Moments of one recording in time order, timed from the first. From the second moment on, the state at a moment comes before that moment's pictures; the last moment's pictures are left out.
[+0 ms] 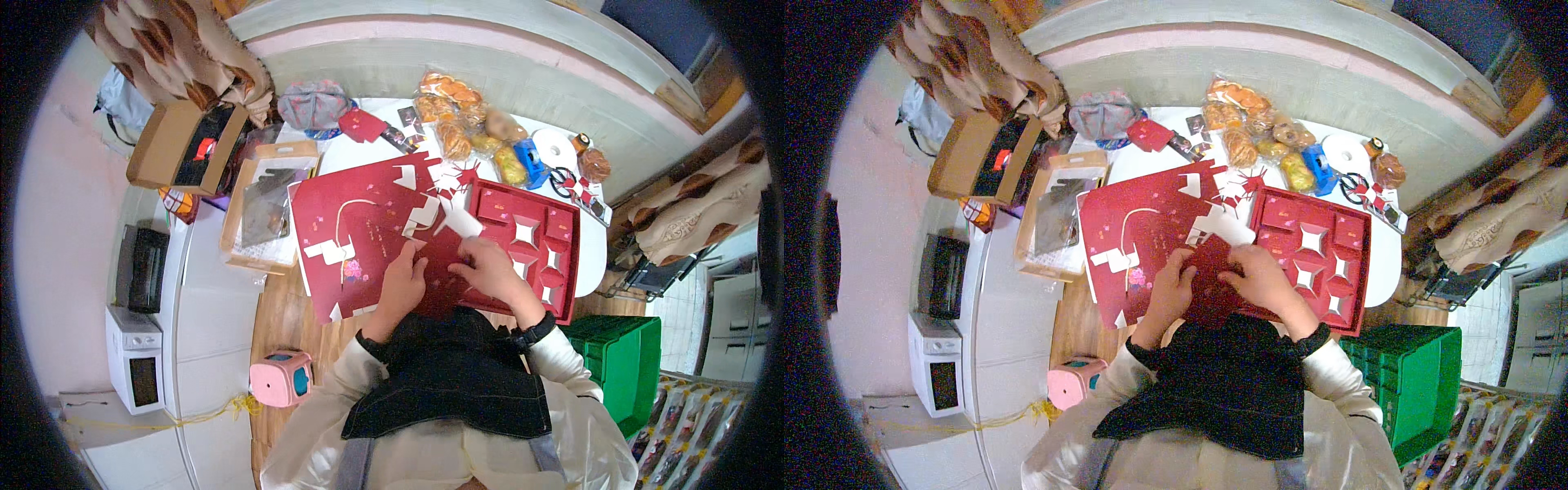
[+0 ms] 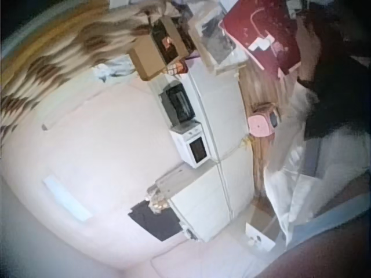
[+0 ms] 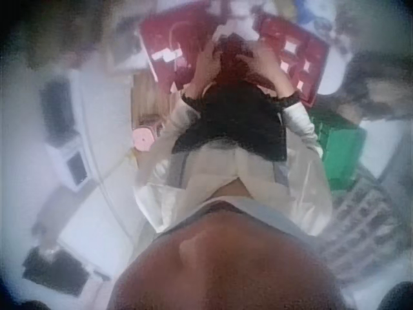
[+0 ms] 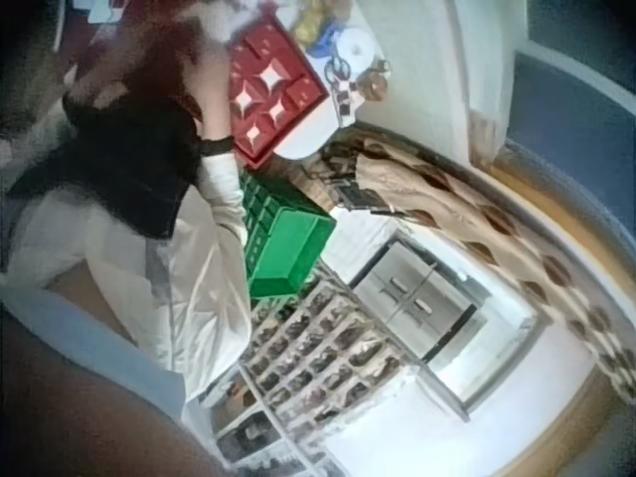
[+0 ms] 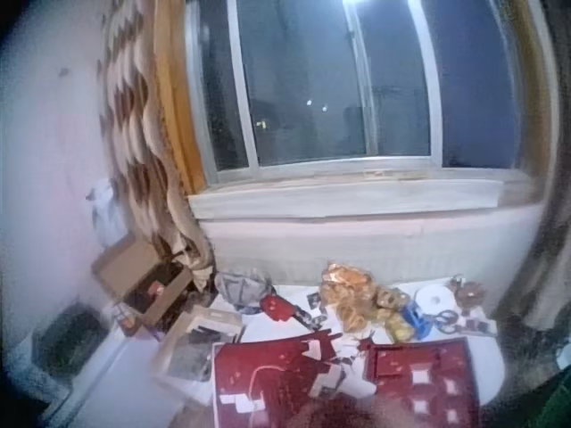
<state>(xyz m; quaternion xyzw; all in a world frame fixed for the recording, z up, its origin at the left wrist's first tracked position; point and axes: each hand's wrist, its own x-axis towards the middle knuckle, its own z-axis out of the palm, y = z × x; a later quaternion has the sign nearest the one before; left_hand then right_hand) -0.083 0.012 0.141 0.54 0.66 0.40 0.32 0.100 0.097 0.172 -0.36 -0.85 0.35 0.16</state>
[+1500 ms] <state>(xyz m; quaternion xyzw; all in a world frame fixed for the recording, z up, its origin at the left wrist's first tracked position) -0.056 0.019 0.195 0.50 0.55 0.45 0.50 0.130 0.097 0.161 -0.29 -0.69 0.57 0.35</state>
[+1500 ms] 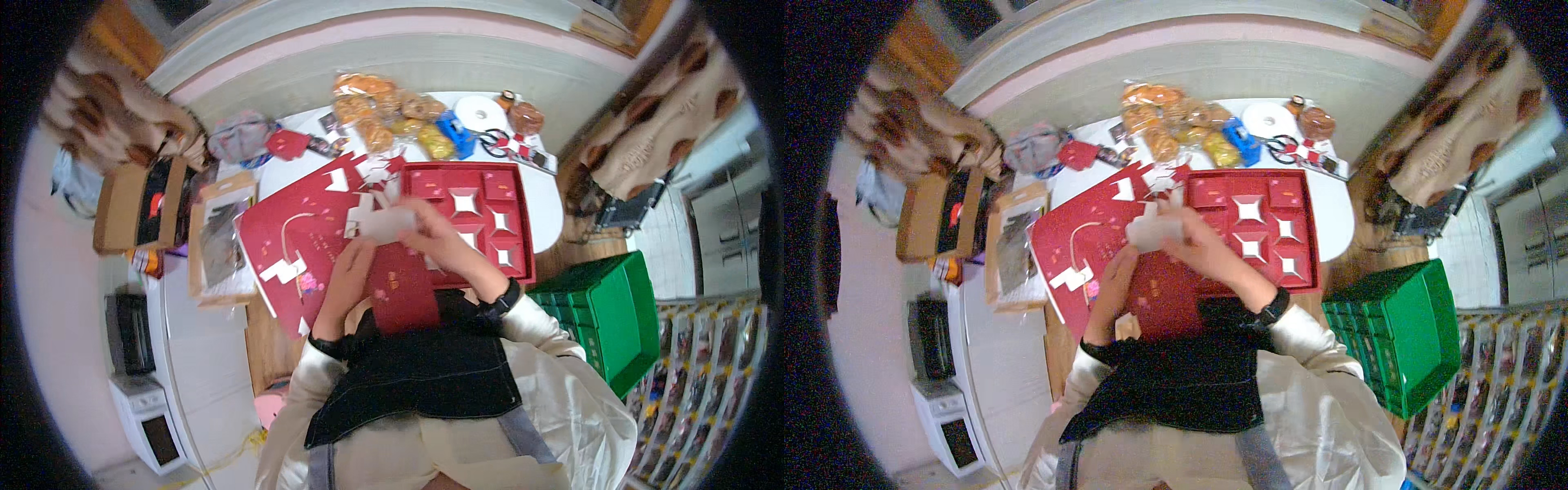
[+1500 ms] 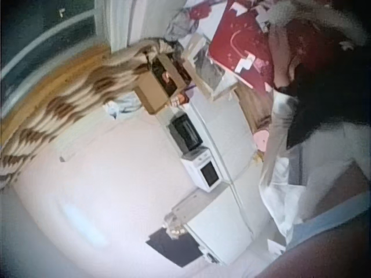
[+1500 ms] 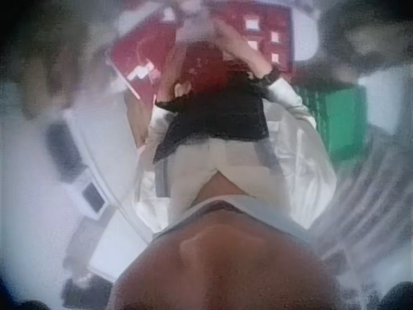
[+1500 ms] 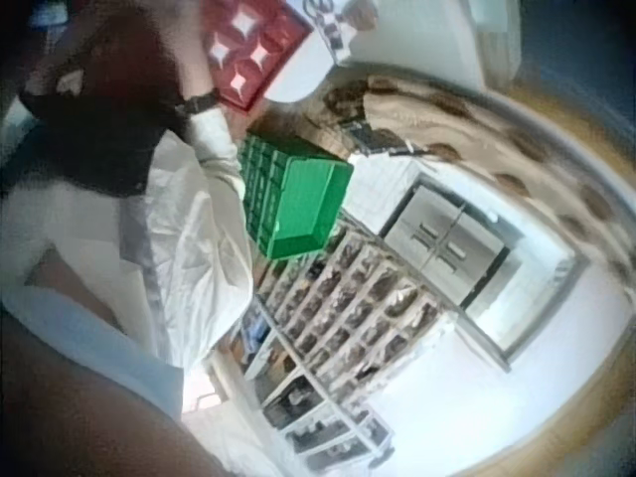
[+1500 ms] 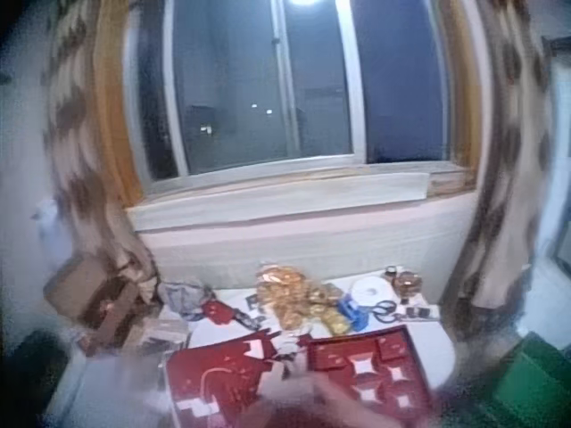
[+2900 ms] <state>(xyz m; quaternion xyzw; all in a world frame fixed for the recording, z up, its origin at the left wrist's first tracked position) -0.071 0.019 0.155 0.48 0.59 0.38 0.53 0.120 0.065 0.145 -0.37 -0.51 0.74 0.23</state>
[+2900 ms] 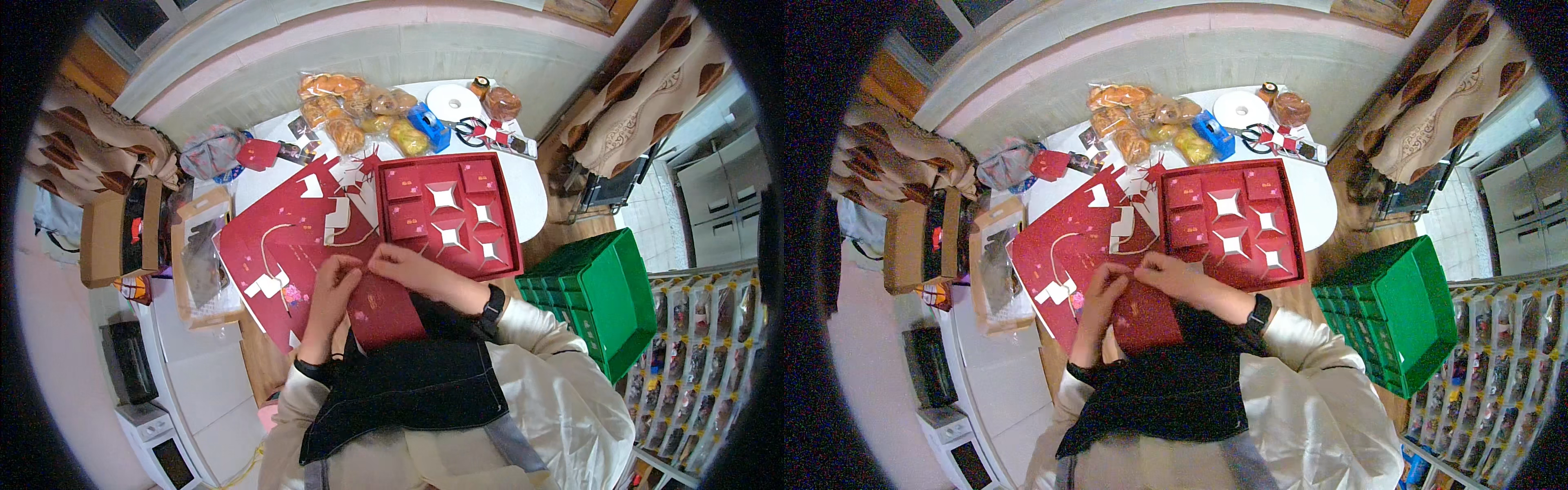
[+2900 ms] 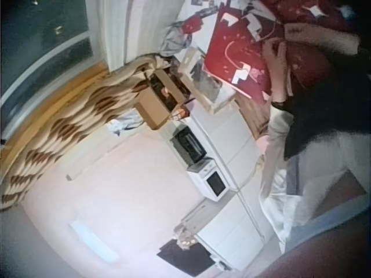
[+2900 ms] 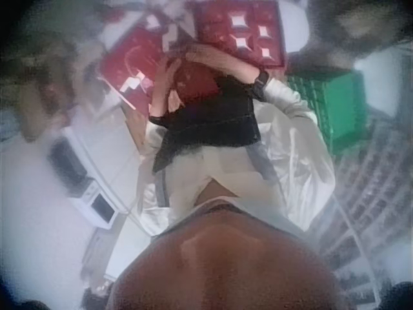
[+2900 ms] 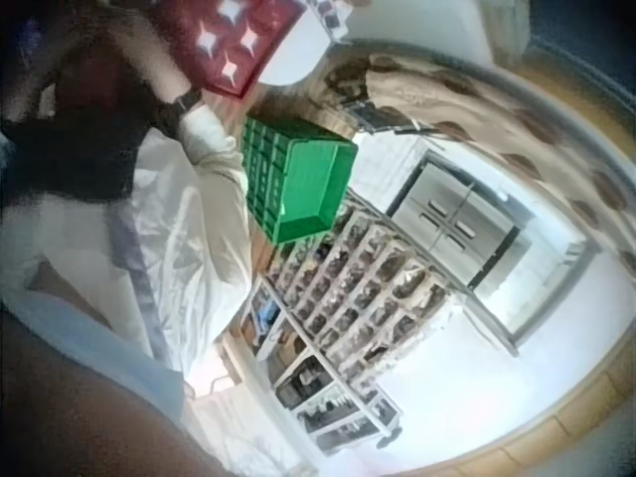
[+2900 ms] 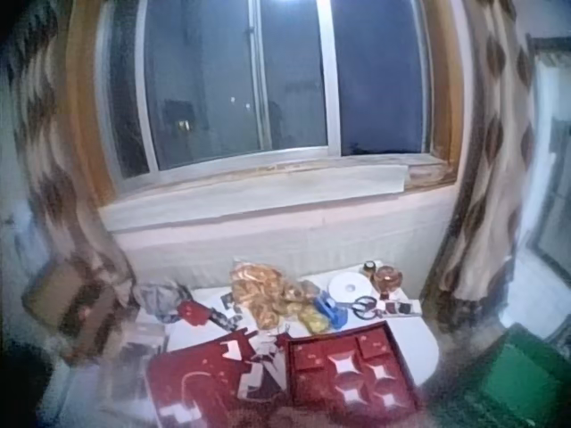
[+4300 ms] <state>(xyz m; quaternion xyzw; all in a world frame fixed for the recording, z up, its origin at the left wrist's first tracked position) -0.062 0.027 0.203 0.65 0.36 0.41 0.53 0.156 0.069 0.186 -0.30 -0.61 0.65 0.35</state>
